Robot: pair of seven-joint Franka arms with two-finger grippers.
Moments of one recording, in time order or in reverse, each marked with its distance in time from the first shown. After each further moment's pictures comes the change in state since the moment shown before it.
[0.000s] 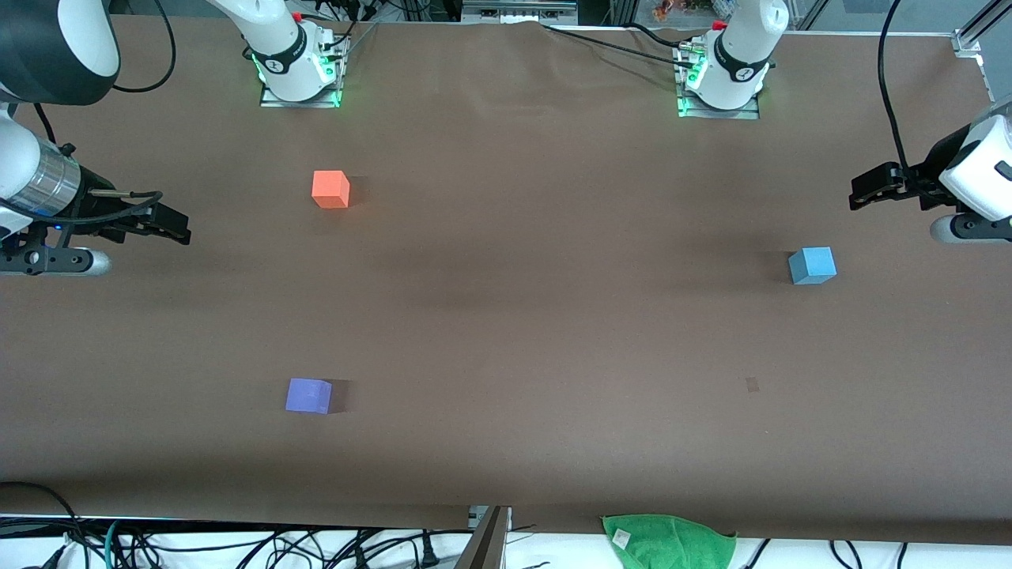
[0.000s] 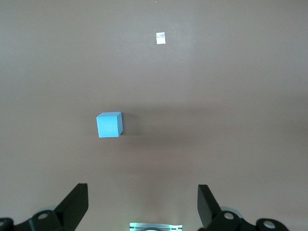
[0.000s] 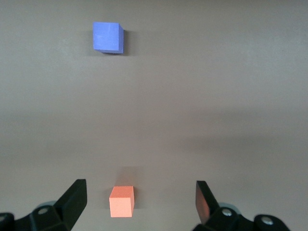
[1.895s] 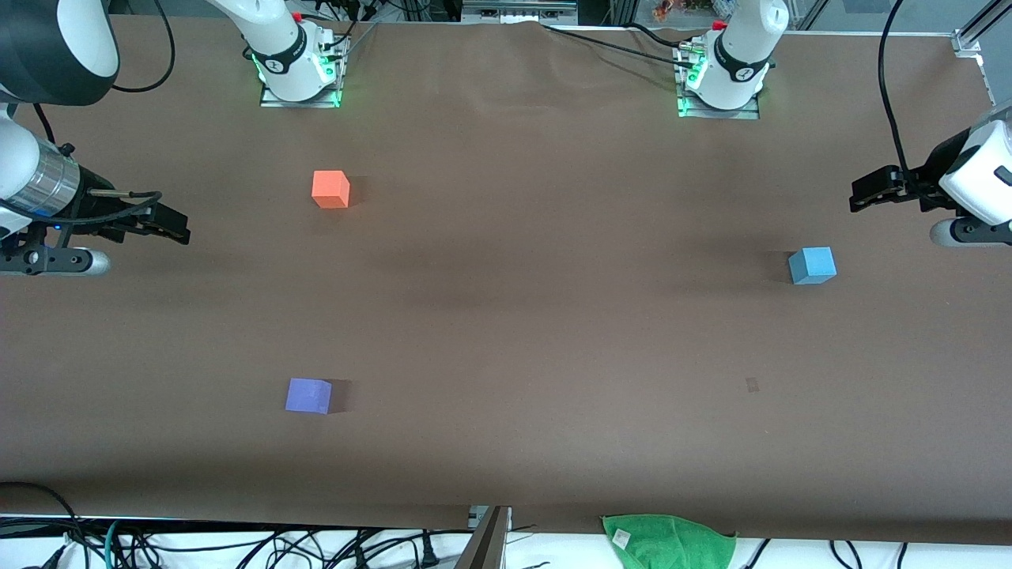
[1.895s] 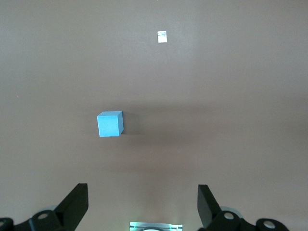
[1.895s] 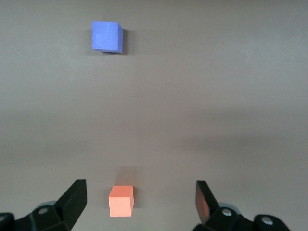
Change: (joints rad) left arm 0.003 0.008 0.003 0.000 0.000 -0.001 0.000; right arm 0.005 0.000 -0.007 -0.001 0.000 -0.002 -0.001
